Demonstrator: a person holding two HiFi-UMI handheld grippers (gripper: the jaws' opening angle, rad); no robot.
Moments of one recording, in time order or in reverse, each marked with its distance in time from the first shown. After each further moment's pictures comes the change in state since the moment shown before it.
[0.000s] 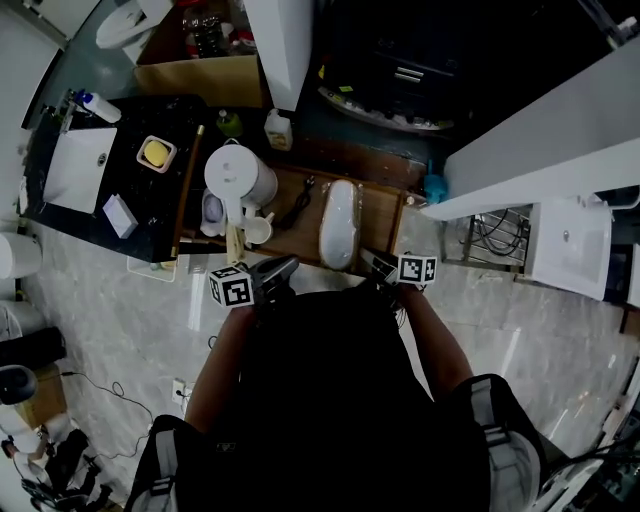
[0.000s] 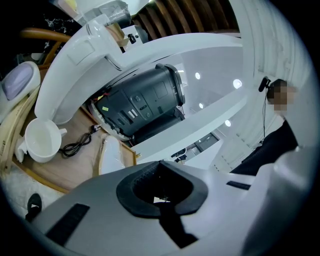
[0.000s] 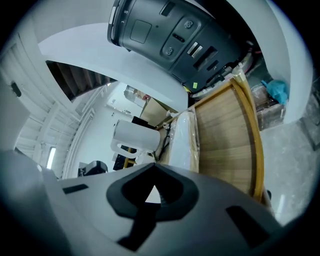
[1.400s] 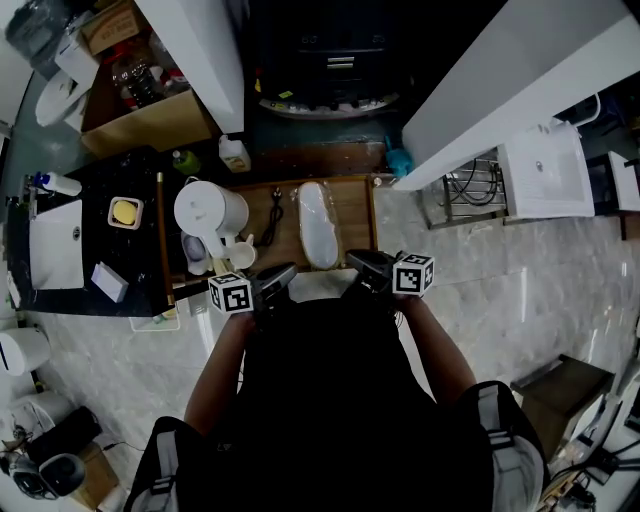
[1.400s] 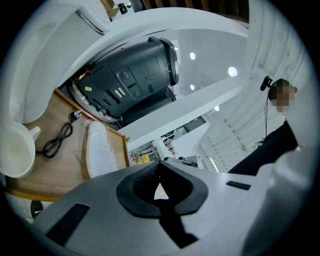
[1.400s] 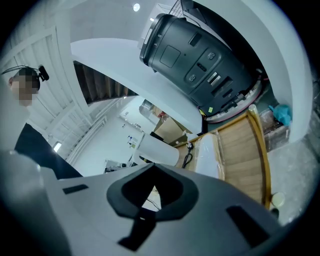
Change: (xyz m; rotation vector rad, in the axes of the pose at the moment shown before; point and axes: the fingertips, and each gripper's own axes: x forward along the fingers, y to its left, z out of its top) left arm 0.026 -0.005 -0.009 0.029 0.277 -0.148; right arm -0.037 0.099 0.004 -0.155 -0.238 0.045
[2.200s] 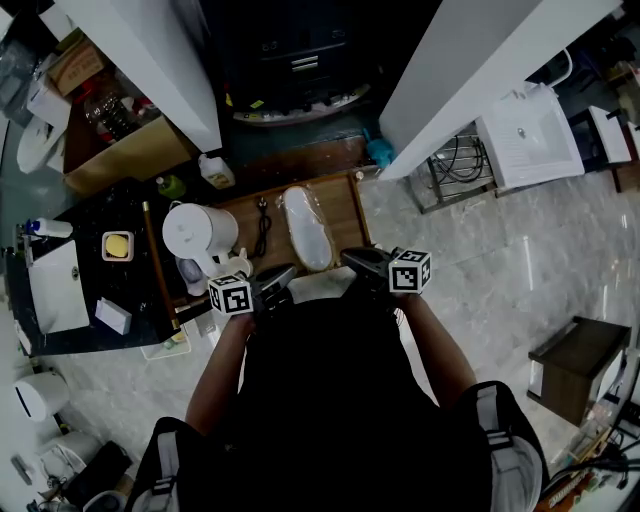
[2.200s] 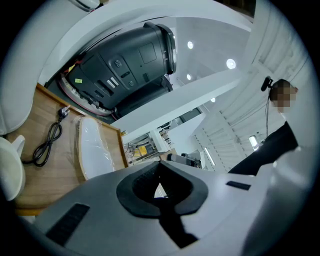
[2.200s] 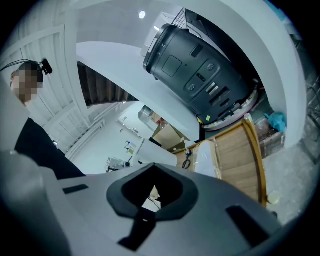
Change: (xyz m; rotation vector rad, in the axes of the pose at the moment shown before) left arm 0.018 0.002 0.002 0.027 0.128 -0.053; right arm -0.010 0.009 0.003 -0.037 -0.078 -0.045
